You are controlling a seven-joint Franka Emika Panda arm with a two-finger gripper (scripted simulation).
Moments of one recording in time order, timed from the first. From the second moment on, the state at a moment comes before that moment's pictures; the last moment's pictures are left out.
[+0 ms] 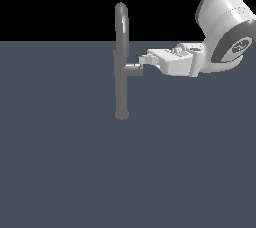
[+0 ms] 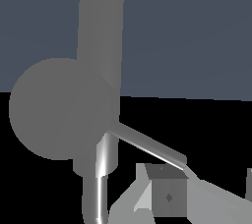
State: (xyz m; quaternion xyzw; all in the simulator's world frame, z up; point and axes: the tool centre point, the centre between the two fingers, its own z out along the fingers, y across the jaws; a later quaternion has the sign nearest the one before) arm -0.007 -0.039 0.238 -0.53 0.47 0.51 0.49
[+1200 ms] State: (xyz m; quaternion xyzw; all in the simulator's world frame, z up) arm 0.003 -0.040 0.193 -0.54 0.46 0.51 0.49
